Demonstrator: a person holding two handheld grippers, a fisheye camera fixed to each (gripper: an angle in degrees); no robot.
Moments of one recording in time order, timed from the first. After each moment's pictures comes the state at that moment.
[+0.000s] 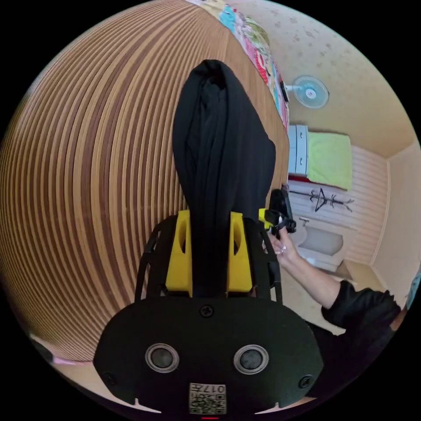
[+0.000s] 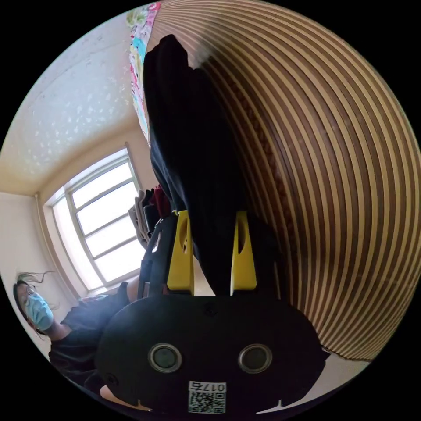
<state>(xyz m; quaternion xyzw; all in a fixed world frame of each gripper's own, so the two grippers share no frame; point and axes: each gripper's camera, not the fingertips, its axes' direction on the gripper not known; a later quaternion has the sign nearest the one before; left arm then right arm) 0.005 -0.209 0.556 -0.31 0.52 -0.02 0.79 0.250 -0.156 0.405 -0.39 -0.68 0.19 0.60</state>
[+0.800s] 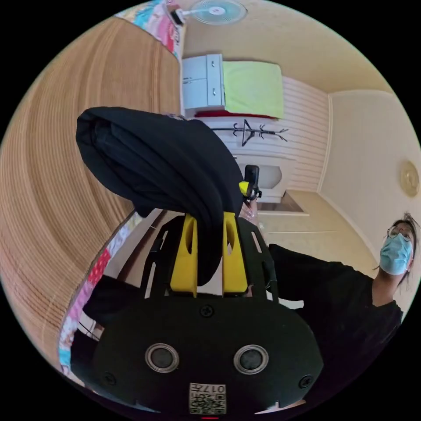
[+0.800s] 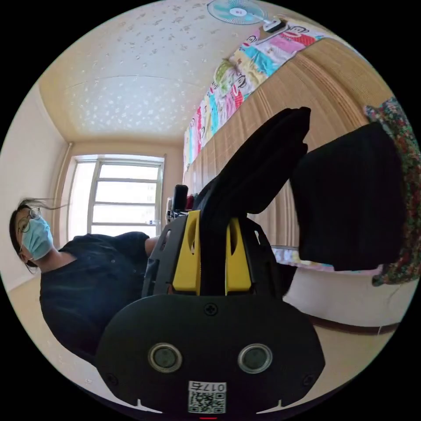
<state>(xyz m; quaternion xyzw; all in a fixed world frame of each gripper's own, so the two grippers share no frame) 0.437 -0.253 0.289 -0.33 0.70 0.22 0.60 0.718 -0.243 0.243 -0.19 -0.63 0.12 0.74</state>
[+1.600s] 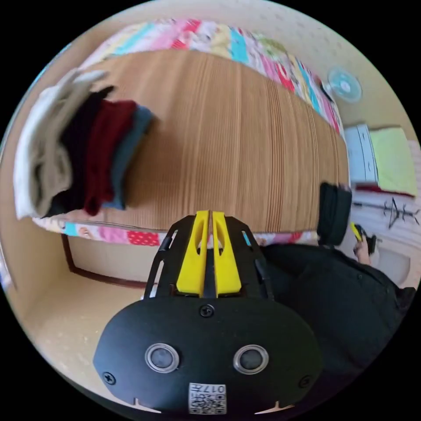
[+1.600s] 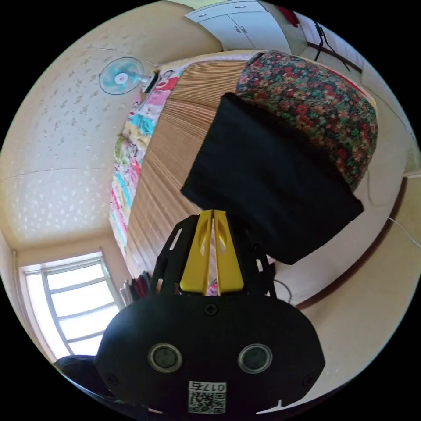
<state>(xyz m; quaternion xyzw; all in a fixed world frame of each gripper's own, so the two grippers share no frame) -0.047 -0.208 0.209 -0.15 0.20 -0.05 0.97 0.627 -0.134 0.239 -0.19 -0.45 0.41 0.77</state>
